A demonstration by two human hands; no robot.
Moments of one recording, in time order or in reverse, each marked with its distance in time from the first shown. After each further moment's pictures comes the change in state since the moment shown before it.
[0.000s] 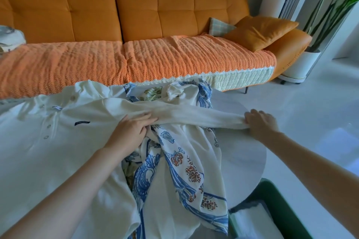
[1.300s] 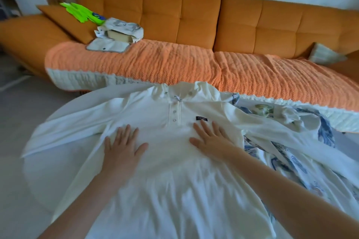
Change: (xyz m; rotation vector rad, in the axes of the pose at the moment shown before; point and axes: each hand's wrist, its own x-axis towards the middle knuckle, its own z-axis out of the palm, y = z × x) left_hand -0.221 -0.188 -0.082 0.225 -0.034 -0.819; right_hand -0.039 -0.395 -0.087 0.218 -0.238 -0.683
